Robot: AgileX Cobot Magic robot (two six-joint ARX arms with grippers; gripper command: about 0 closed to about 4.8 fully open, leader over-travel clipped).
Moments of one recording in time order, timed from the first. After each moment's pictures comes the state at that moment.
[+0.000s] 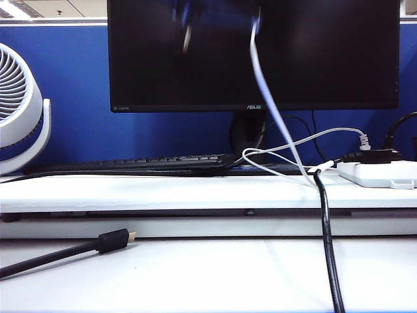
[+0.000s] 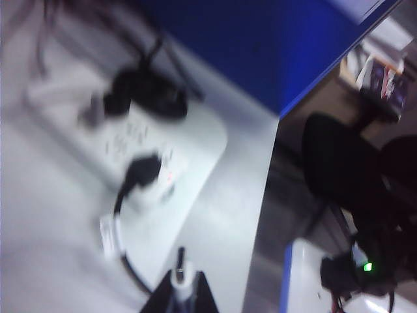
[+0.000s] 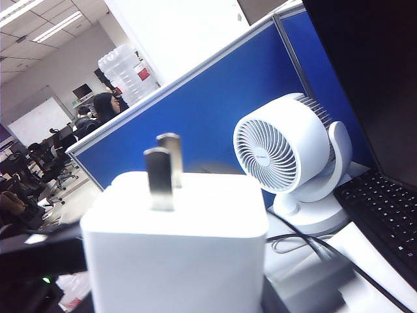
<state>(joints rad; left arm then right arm) -0.58 1.76 1.73 -0.59 0.82 0.01 0.24 1.40 1.64 -0.20 -1.03 0.53</state>
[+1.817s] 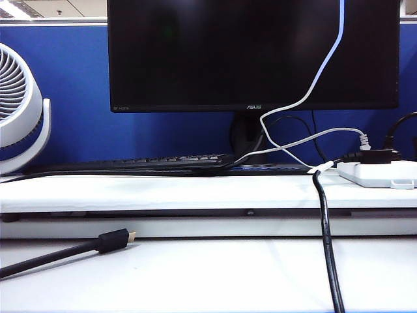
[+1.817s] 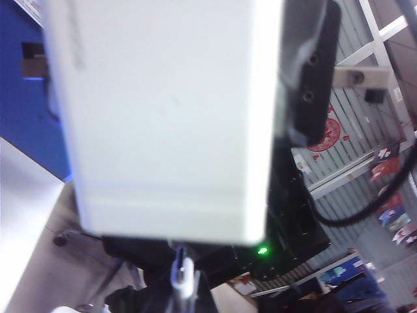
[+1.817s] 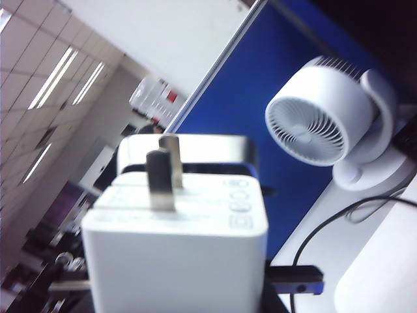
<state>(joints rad) -0.56 1.66 1.73 0.00 1.23 -0.92 0.22 1.40 1.64 -0.16 -1.07 0.95</state>
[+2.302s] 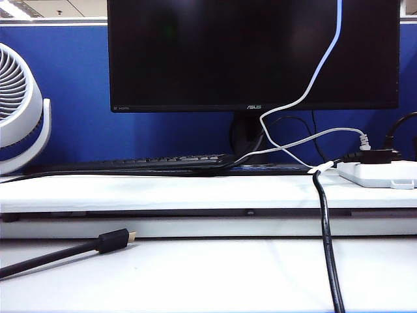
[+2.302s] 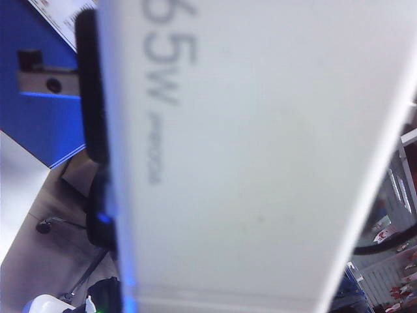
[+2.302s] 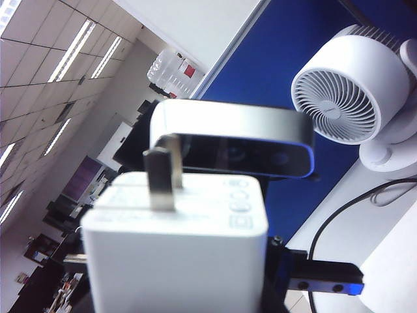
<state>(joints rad) -0.56 1.66 1.73 0.00 1.25 -0.98 0.26 1.40 1.64 -0.16 -1.10 0.95</state>
